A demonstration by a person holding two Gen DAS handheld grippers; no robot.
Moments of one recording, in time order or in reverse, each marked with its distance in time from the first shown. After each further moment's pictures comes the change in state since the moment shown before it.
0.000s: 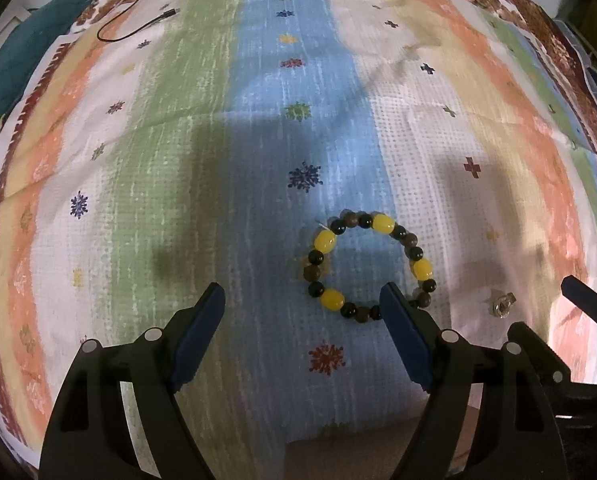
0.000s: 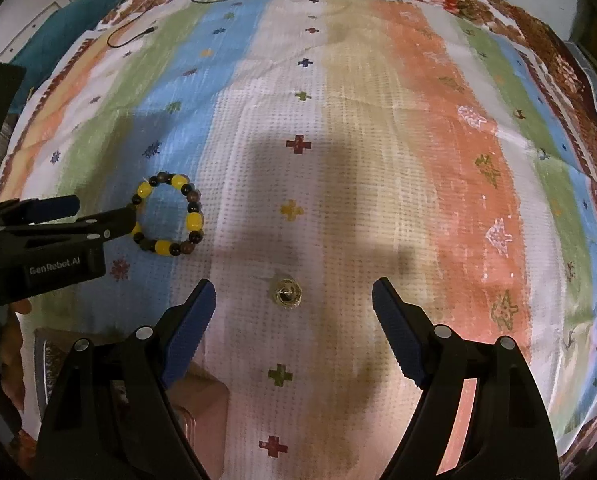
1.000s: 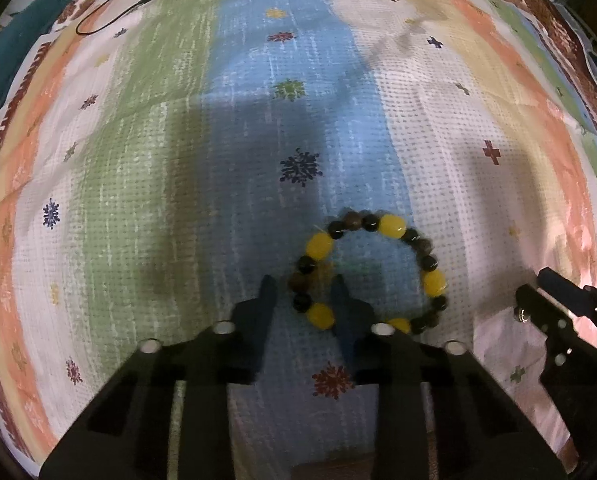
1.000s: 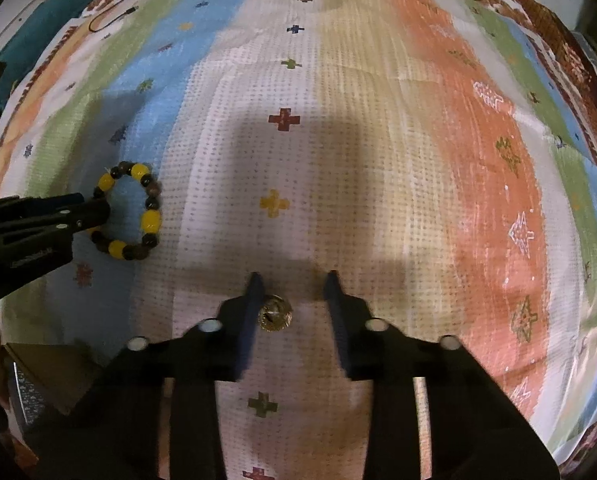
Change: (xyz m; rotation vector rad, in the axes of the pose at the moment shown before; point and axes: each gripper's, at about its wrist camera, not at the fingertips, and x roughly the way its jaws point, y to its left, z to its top) left arm 0.030 -0.002 0.012 0.041 0.052 -0.007; right arm 0.036 -0.007 0.006 0.013 0.064 0.003
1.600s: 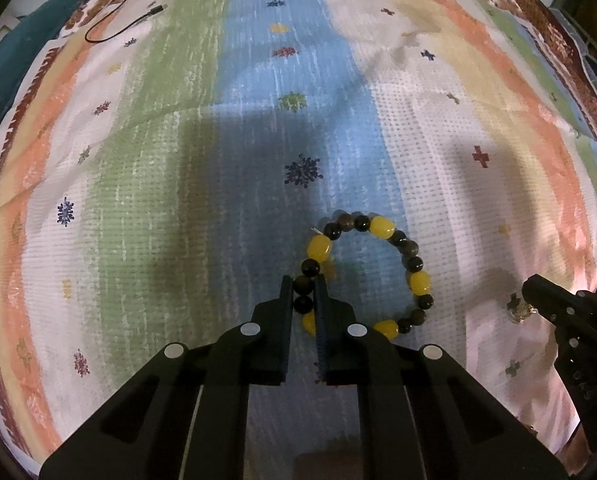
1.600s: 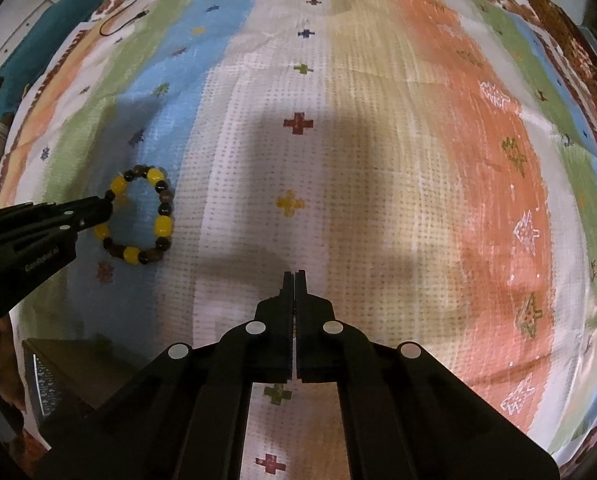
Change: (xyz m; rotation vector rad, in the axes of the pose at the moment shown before) left arm -0.020 -0.002 -0.014 -0.006 -0.047 0.001; right arm -0.013 0.001 0.001 -0.006 -0.001 0.047
